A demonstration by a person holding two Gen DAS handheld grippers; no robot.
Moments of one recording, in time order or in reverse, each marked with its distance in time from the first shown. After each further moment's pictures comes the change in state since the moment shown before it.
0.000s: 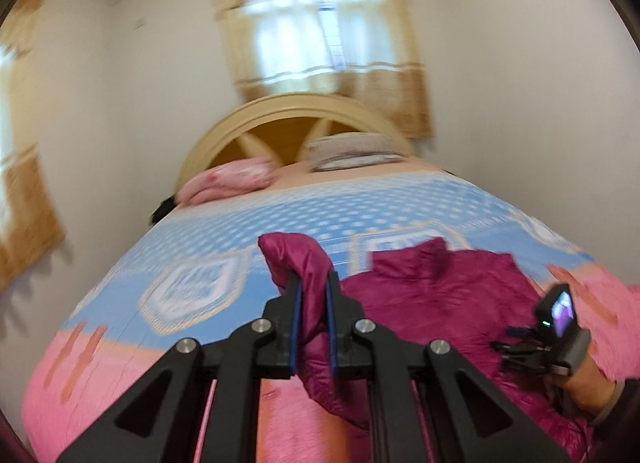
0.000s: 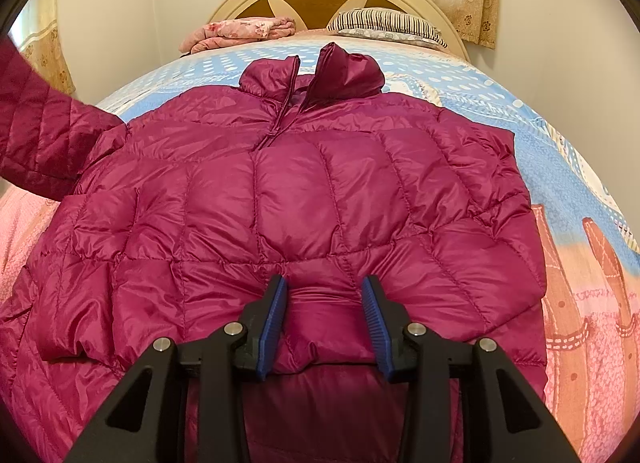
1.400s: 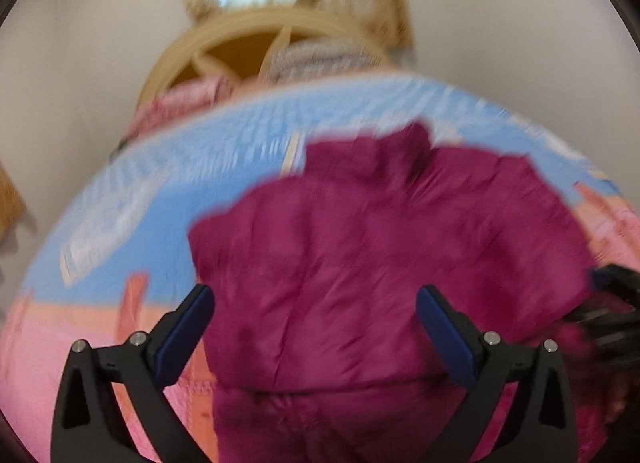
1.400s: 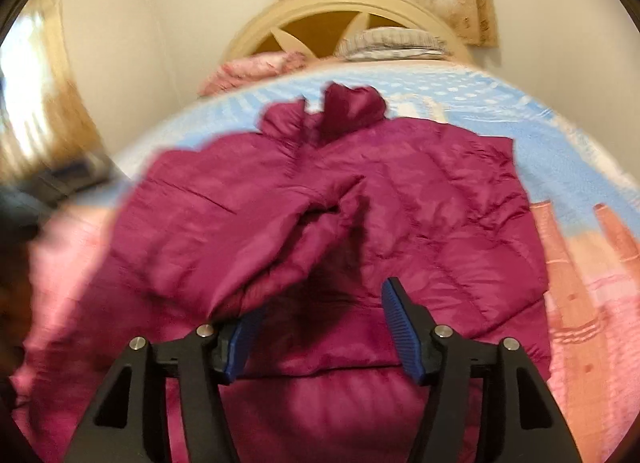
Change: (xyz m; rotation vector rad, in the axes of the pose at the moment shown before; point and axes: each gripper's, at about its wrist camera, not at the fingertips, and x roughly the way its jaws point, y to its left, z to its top) left arm 0.152 -0.087 -0.083 -0.002 0.330 -0.023; right arm -0.034 -0.029 -0.002 0.184 -0.118 0.296
